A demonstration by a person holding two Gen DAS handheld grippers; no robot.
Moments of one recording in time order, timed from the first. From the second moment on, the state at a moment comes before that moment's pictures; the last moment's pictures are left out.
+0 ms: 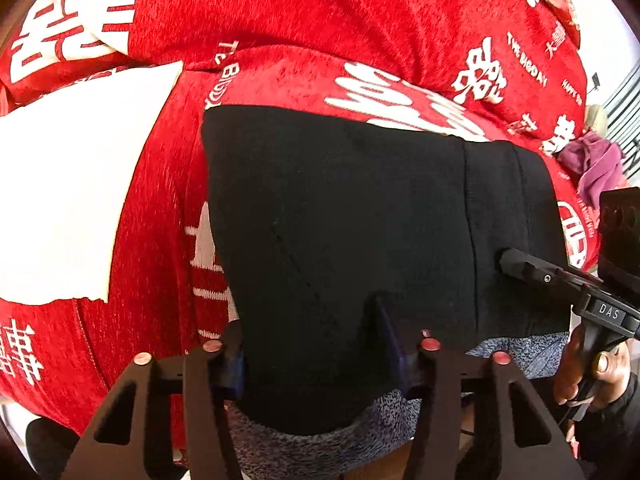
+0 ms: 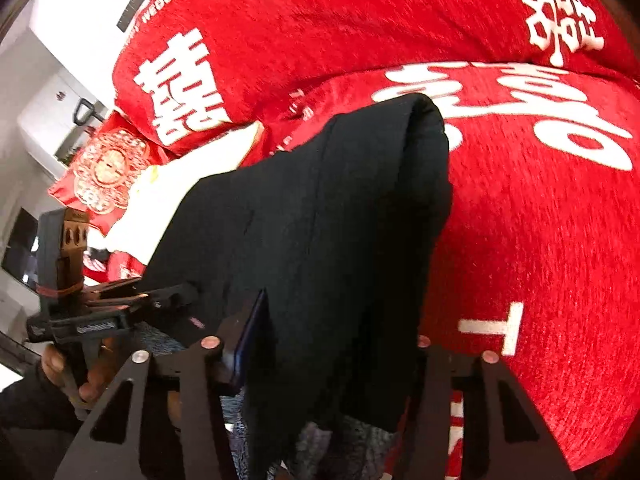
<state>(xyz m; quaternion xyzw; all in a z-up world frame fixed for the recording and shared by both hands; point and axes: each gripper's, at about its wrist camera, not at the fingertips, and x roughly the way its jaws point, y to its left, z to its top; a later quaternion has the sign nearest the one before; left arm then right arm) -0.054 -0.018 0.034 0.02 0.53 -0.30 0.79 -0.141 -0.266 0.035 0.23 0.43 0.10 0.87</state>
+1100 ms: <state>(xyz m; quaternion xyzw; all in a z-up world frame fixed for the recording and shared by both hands) 0.040 -0.150 0.061 0.00 0.53 -0.30 0.79 -0.081 -0.469 0.041 0.32 0.39 -0.04 0.86</state>
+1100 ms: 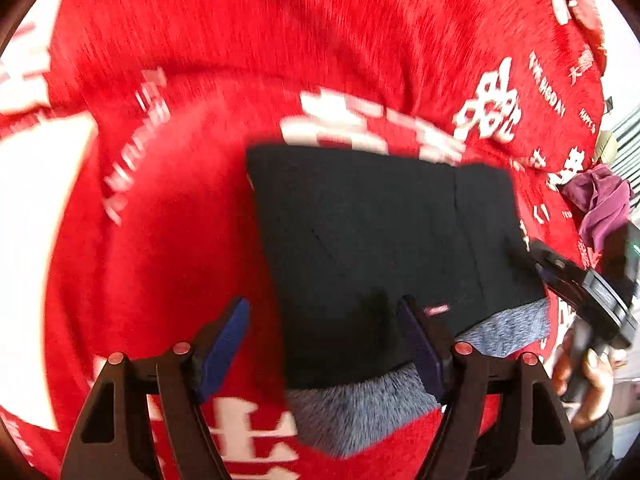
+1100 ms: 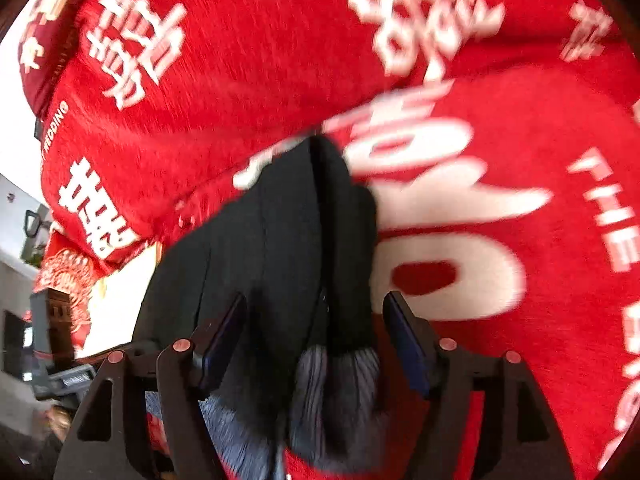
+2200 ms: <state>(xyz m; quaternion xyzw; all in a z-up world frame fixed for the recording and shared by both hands) 0.094 -0.244 0.049 0.05 0.55 -0.26 0.80 0.007 -0.407 0.079 0.05 0.44 0.03 0.90</state>
